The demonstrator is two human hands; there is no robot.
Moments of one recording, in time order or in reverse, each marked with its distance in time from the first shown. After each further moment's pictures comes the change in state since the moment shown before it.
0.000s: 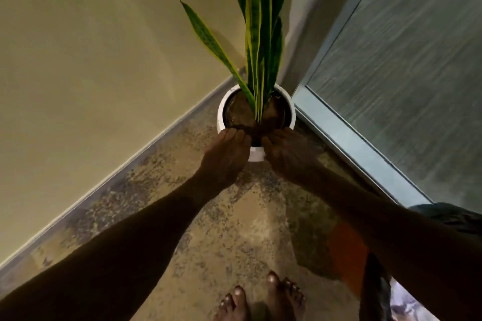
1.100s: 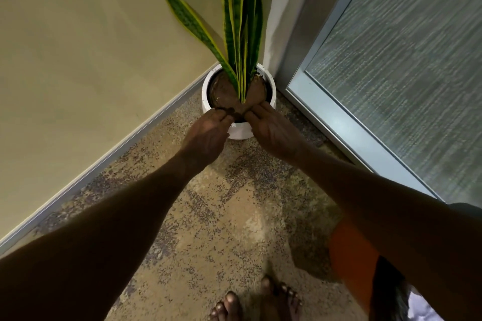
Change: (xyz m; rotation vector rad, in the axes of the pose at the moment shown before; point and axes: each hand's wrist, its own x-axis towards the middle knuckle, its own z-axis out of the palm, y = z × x) left_hand 0.020 -0.036 0.063 -0.327 -0.045 -0.201; right_hand 0.026 0.022 0.072 0.162 -0.045 0.090
